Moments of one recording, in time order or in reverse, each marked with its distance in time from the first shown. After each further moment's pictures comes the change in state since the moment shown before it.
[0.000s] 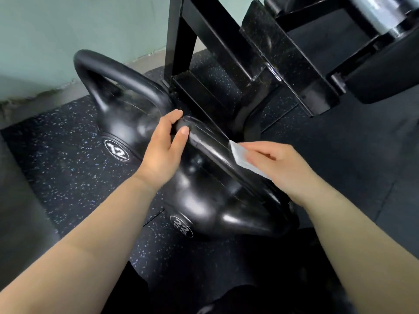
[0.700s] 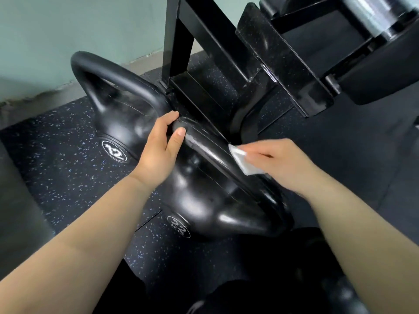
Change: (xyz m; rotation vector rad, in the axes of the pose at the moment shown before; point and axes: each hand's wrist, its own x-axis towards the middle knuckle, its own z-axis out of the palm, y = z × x) left_hand 0.001 0.003 -0.001 -0.011 -0.012 -0.024; right_hand 0.005 -0.005 -0.012 -0.112 -0.028 -0.063
